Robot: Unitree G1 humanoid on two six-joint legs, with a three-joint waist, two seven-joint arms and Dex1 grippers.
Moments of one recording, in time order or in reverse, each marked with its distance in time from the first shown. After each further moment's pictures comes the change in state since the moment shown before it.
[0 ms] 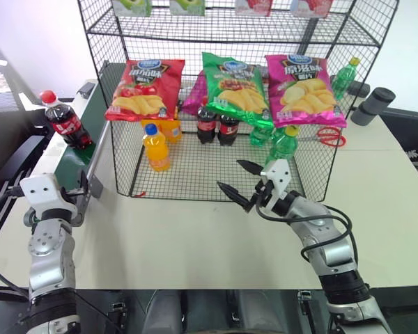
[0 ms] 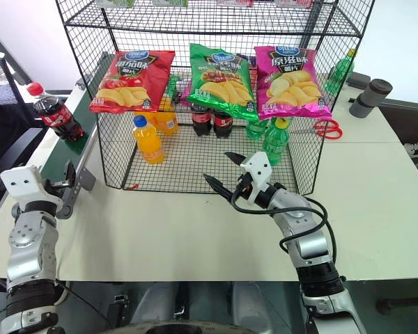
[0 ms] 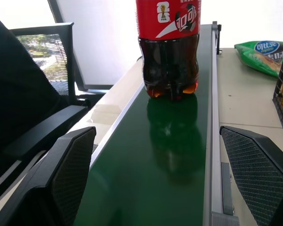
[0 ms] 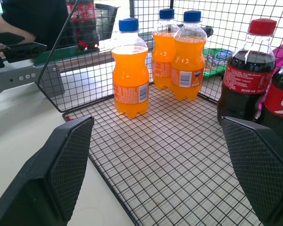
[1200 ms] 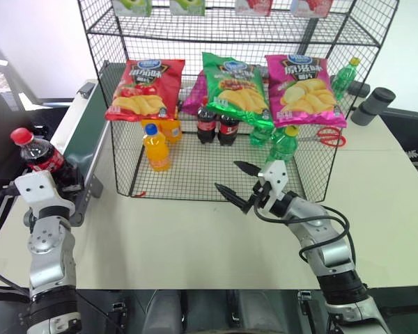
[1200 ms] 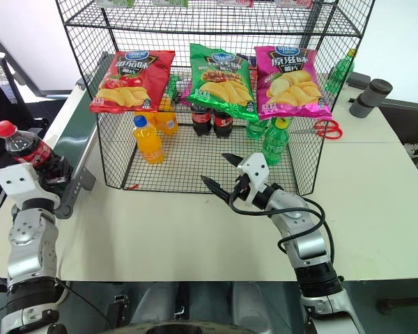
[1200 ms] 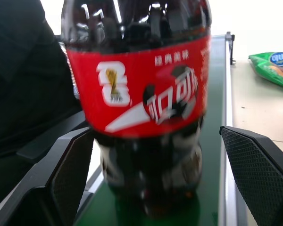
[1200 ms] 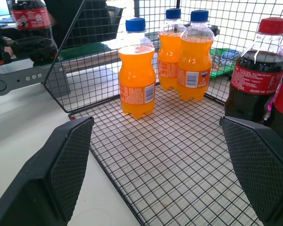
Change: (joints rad) left arm -0.017 -0.002 0.010 0.000 0.000 -0.014 0.071; right arm 0.000 0.002 0.012 0.000 -0.001 0.000 0.009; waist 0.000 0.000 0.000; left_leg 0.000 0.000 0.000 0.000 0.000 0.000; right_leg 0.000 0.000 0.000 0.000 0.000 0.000
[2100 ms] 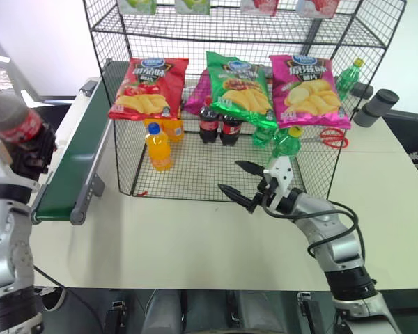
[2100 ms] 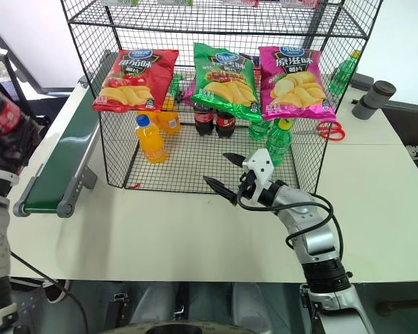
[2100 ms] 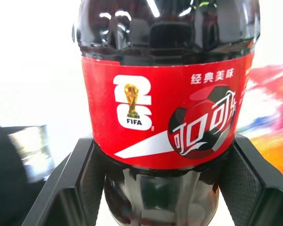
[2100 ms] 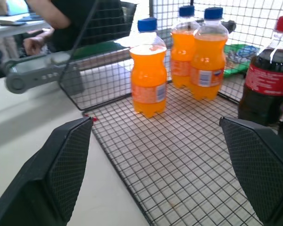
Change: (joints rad) left arm 0.072 0.266 0.058 -0.470 -0.415 0.235 -0.359; right arm -0.031 -0.101 -0.045 -0.049 0.122 0.124 0.114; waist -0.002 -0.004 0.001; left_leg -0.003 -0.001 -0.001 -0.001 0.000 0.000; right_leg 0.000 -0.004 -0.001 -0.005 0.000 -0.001
